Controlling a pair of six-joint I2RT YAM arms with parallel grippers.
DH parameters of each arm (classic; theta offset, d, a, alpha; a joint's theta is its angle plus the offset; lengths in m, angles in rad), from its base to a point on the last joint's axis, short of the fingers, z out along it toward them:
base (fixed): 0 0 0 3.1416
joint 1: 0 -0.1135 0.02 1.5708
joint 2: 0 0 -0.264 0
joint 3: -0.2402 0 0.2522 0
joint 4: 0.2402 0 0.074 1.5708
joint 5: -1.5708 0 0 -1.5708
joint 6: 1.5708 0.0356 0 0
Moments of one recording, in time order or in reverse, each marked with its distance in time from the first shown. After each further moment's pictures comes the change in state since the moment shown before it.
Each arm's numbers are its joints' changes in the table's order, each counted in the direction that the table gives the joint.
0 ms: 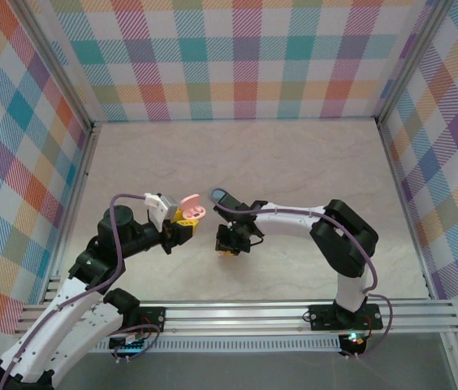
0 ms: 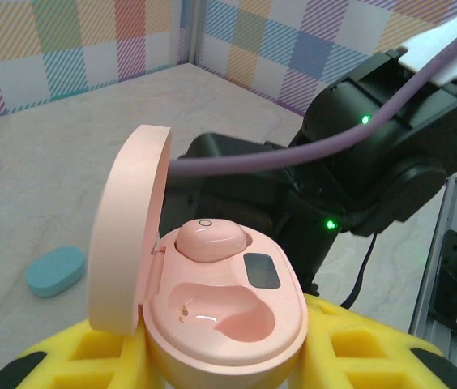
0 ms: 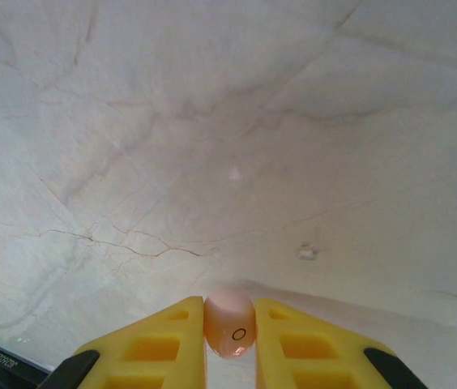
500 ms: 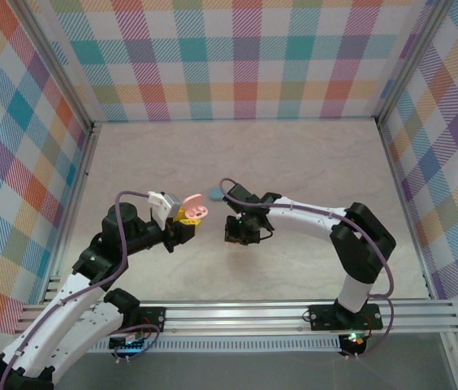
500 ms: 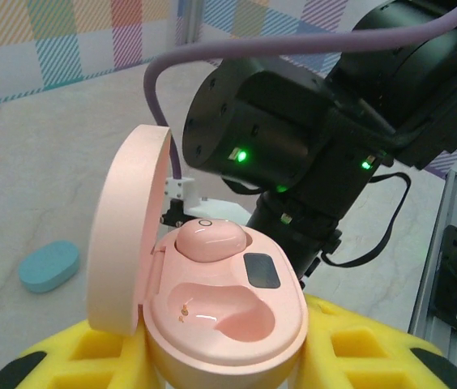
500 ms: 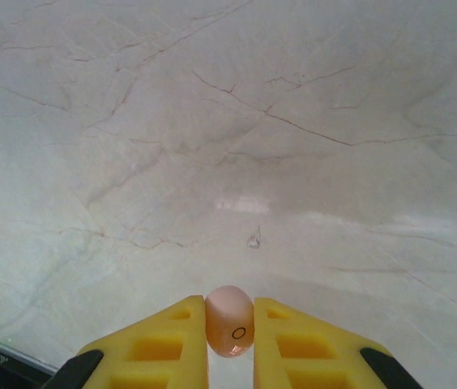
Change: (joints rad) left arm 0.000 0.042 0.003 -0.027 -0.013 0.000; right arm 0.048 -0.122 0.000 0.097 -0.074 -0.110
